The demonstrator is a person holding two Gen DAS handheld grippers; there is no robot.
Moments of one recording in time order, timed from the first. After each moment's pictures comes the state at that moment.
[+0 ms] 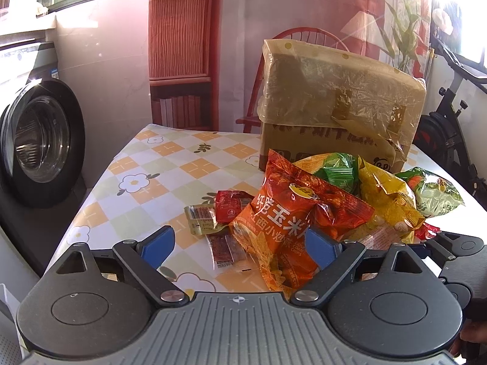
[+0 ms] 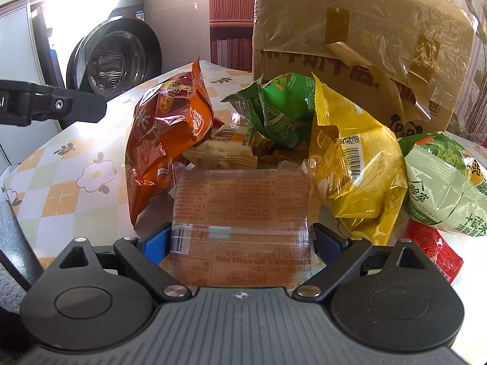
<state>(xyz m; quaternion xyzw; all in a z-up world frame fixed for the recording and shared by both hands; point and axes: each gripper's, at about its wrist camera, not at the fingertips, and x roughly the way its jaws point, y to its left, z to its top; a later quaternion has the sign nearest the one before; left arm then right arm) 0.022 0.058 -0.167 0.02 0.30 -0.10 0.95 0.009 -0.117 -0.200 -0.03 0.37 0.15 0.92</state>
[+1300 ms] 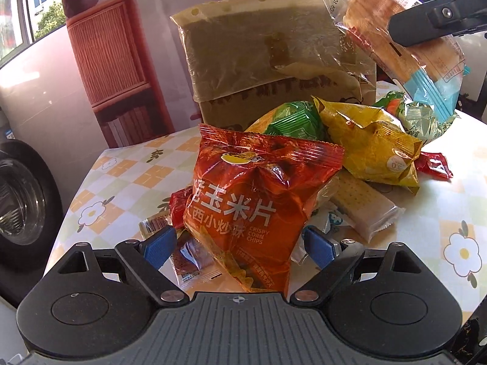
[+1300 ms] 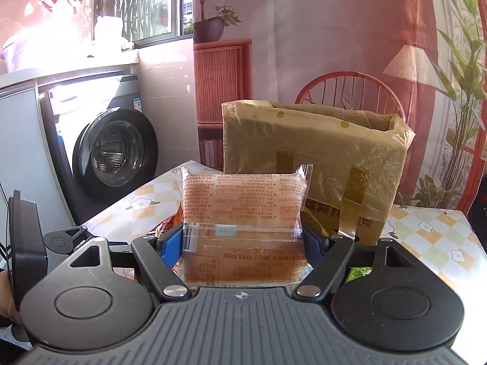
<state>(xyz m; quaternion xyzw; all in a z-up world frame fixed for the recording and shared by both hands) 0.039 -0.002 -0.217 0.18 0.29 -0.16 0.93 -0.007 -0.169 -0.084 0.01 0.23 0.14 0.96</state>
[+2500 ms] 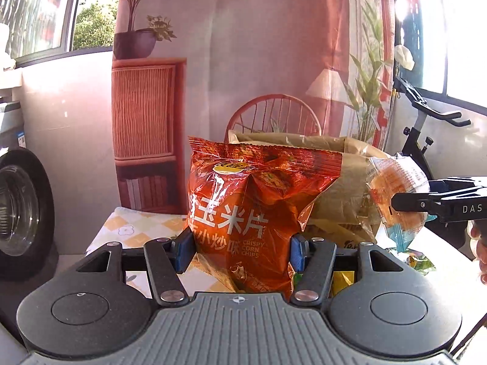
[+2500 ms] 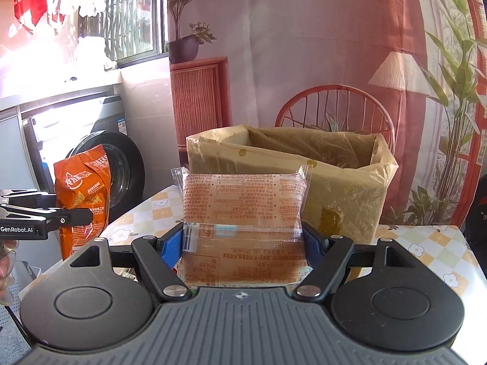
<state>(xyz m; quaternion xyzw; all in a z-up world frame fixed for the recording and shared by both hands) 0.058 0.044 -0.079 0.02 0.19 -0.18 0.97 0.039 -0.205 -0.055 0.03 0.20 0.13 0.97</state>
